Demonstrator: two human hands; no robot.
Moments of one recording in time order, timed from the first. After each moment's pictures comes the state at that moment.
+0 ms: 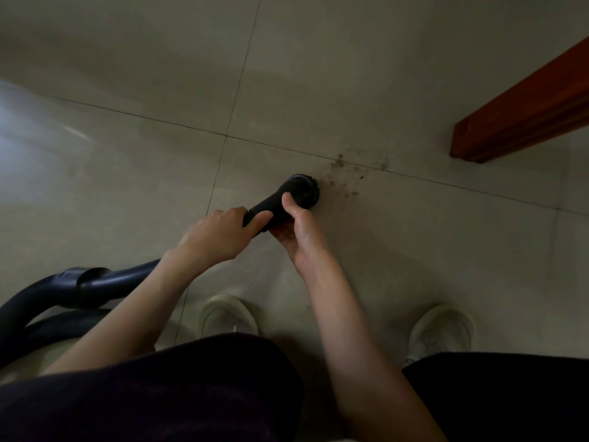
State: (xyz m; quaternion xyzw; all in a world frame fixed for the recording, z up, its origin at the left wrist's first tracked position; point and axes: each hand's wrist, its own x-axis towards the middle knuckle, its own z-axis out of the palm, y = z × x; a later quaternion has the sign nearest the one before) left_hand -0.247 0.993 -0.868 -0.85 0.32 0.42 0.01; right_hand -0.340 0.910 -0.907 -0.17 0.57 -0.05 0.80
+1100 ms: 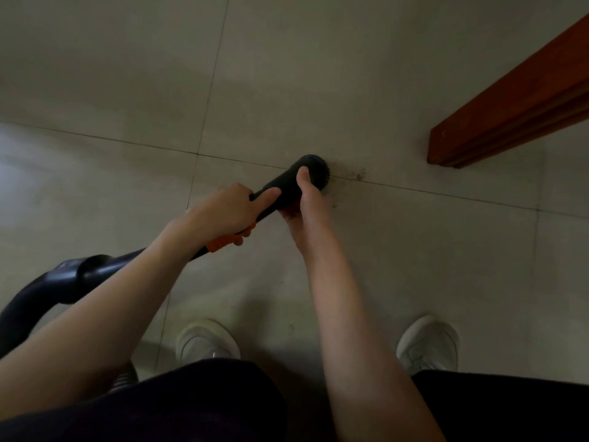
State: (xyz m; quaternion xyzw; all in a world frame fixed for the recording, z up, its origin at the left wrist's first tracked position) left_hand -0.241 0.908 -0.849 -0.83 0.30 0.48 0.00; right_hand -0.327 0.842 -0.900 -0.14 0.58 -0.13 0.79
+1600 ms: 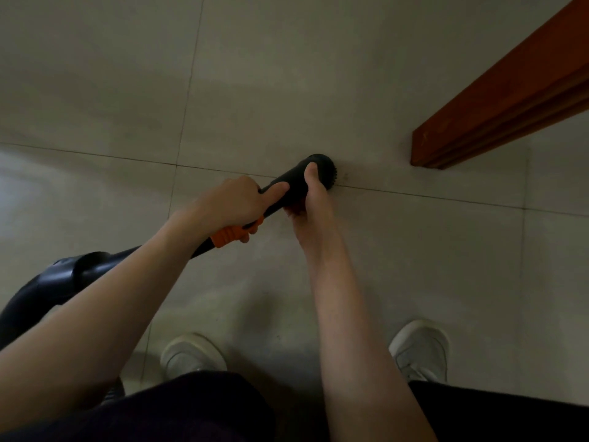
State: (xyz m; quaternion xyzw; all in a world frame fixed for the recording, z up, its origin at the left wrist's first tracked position) left_hand -0.252 0.862 -0.842 -0.81 0.29 0.51 0.01; right_hand -0.342 0.809 -0.899 -0.12 0.59 -0.18 0.78
